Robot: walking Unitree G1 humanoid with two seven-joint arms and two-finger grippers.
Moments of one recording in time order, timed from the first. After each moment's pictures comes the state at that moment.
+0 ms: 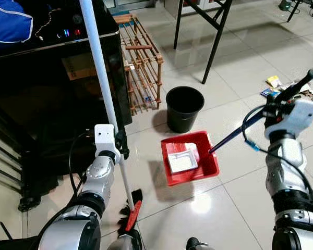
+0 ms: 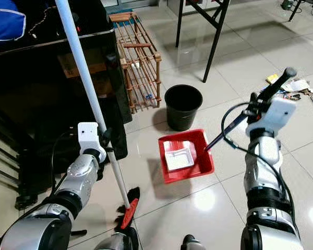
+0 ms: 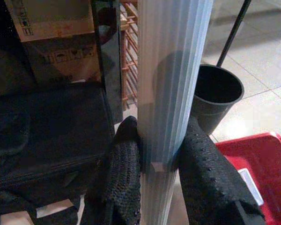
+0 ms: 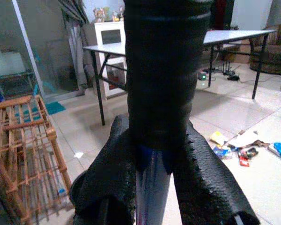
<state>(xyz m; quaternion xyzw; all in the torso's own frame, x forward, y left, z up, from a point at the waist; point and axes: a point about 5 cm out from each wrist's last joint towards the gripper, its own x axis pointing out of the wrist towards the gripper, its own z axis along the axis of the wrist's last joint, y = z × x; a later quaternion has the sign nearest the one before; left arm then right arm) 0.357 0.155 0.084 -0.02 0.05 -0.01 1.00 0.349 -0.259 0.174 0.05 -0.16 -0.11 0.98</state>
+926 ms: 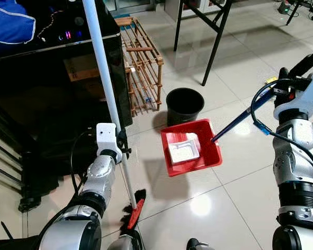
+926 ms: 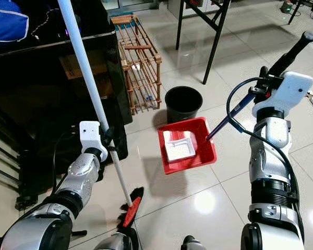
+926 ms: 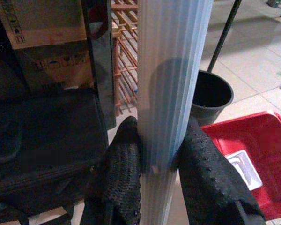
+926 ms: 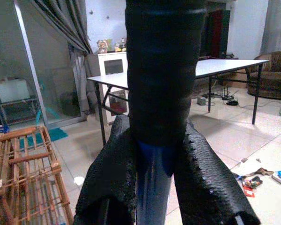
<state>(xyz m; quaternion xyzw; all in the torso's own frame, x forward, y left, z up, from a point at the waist) 0.358 0.151 0.086 -0.02 0.04 -0.03 1.00 0.349 -0.252 0.226 0.05 -0.21 -0.11 0.97</state>
